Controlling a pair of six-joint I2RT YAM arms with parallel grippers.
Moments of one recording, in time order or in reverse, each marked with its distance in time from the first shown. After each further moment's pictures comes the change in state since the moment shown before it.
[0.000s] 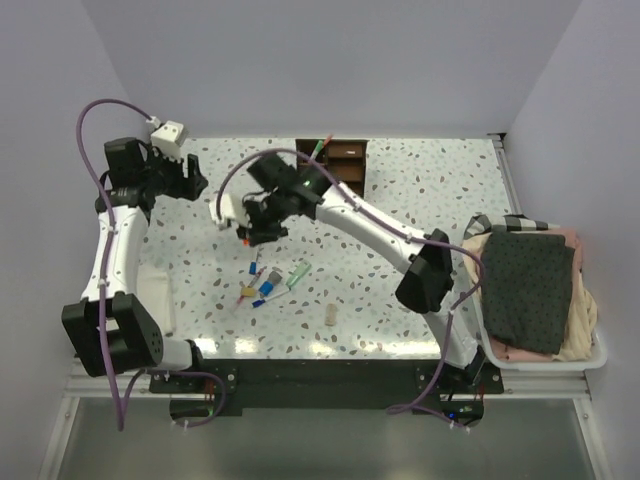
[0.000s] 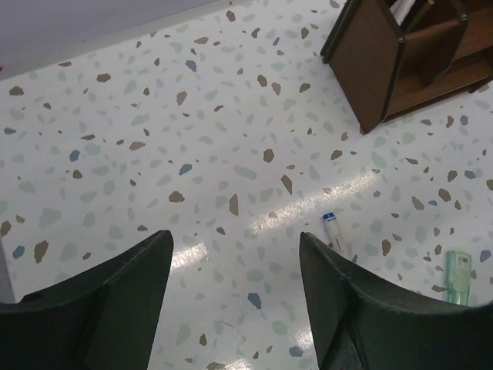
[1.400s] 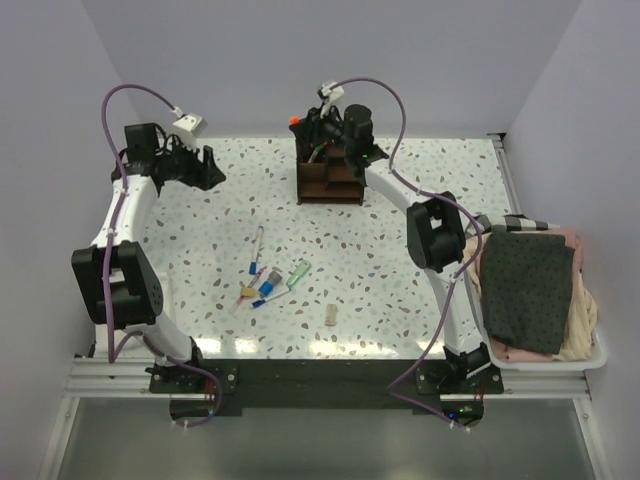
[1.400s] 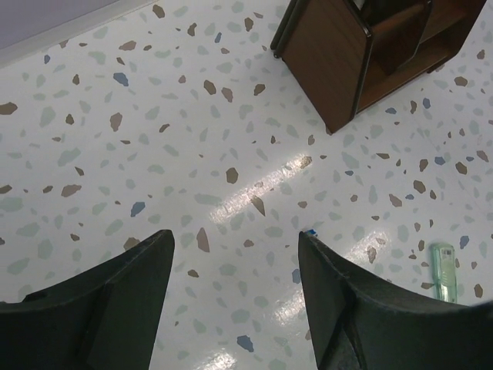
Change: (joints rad) left arm -0.041 0.285 0.196 -0.037 0.180 0.058; right arm -0.502 0.215 -0.168 1.344 0.064 1.028
